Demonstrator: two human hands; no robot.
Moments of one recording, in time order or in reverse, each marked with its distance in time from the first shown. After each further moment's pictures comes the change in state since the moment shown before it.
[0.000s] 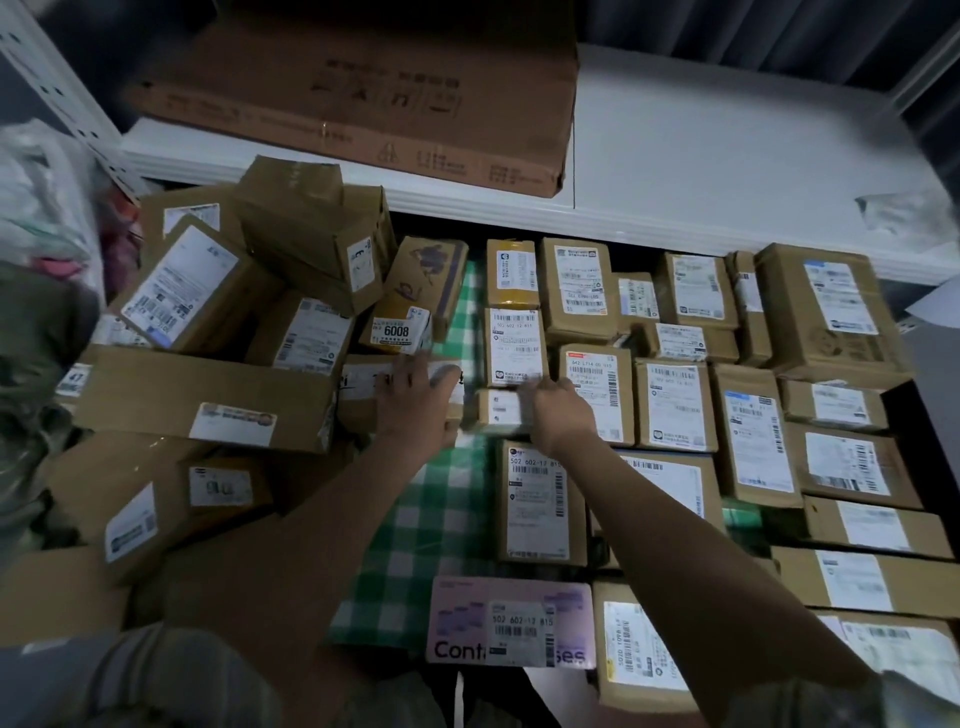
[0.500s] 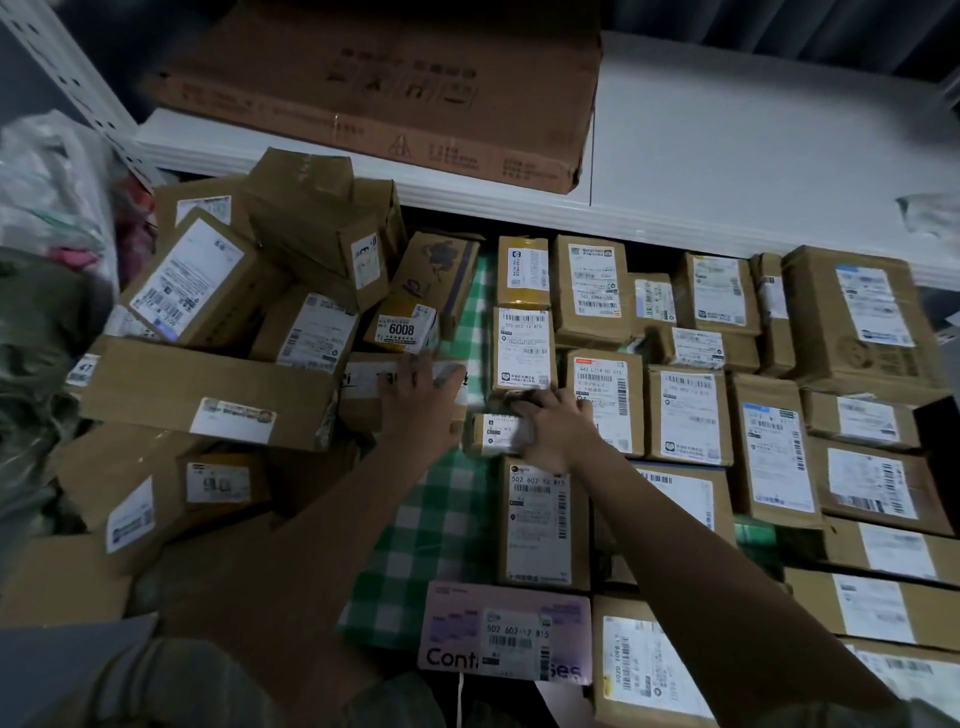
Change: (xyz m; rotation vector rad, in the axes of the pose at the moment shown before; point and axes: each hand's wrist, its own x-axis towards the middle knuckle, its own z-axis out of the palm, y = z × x) left_hand 0.002 0.008 0.002 -0.013 -0.004 -0.046; right_hand 0.010 0.016 0.014 0.036 -0.138 -0.151
